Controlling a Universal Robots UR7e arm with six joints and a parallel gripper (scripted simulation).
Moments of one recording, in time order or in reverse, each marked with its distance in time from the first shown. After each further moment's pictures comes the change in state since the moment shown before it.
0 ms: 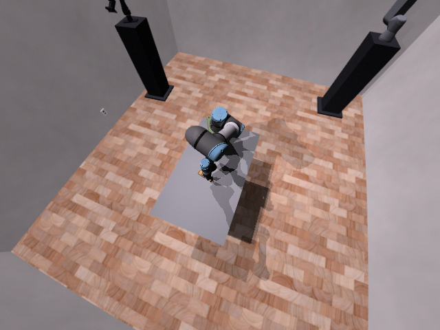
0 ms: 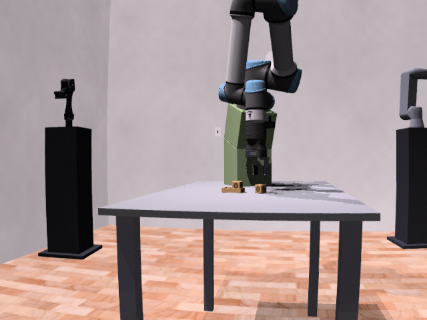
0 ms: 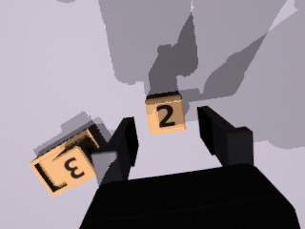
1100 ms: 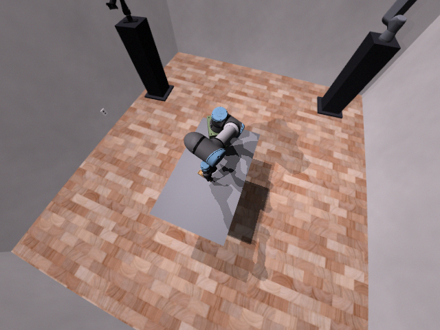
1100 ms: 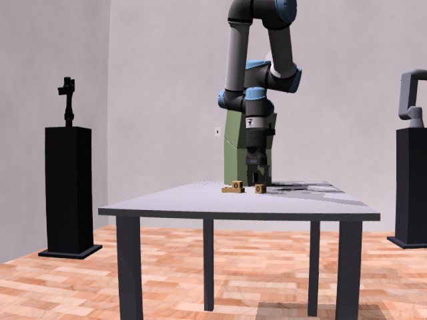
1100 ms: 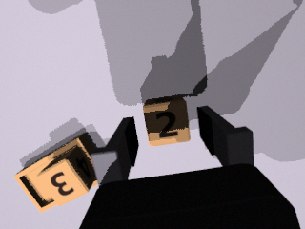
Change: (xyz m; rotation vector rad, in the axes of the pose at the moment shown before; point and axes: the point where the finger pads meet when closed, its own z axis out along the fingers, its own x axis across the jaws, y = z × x) arm 0.000 0.000 0.028 0.000 0.000 0.000
